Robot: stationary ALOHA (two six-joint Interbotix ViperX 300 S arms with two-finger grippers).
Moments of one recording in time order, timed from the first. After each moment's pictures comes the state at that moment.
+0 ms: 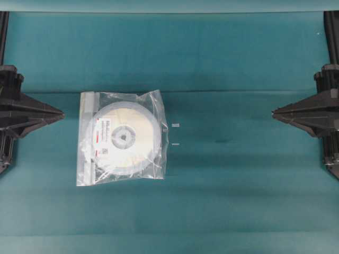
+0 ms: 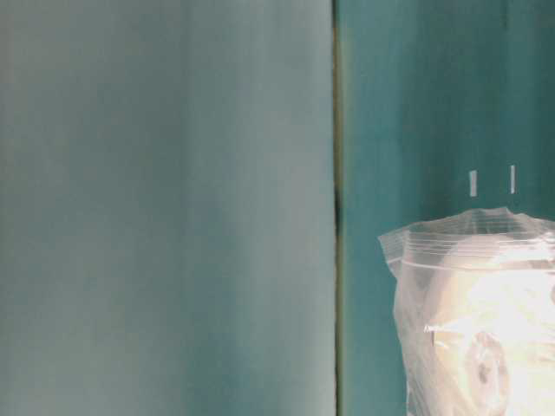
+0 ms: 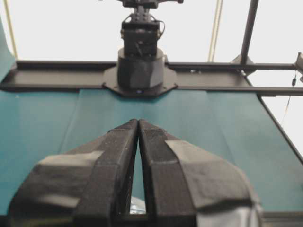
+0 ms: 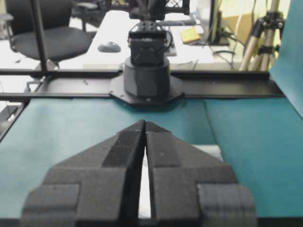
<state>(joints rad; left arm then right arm) 0.00 -0.97 1.19 0.00 -0.29 0.00 0.00 -0.96 1.18 0.00 -0.29 0.01</state>
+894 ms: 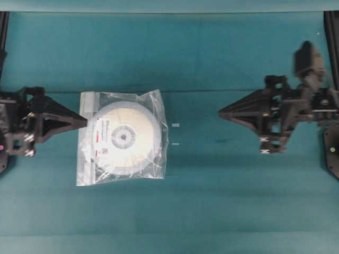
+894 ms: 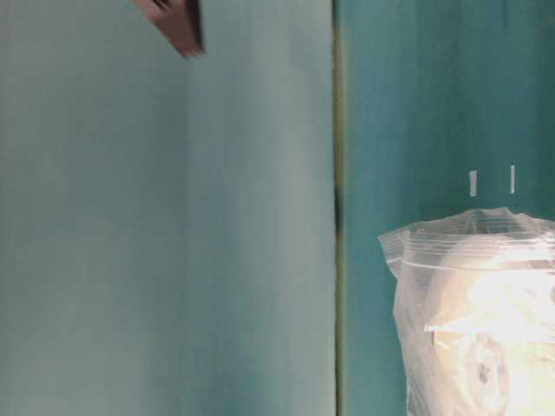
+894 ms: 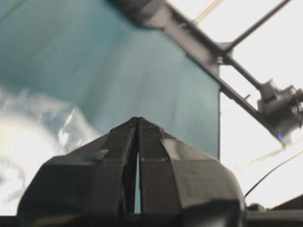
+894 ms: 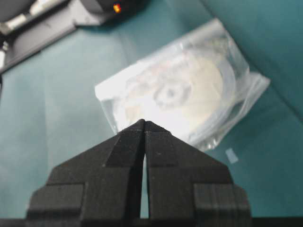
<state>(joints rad) 0.04 -0.77 1.15 0.01 -0.16 -0.77 -0.07 -0.46 1.02 0.11 -0.25 0.41</state>
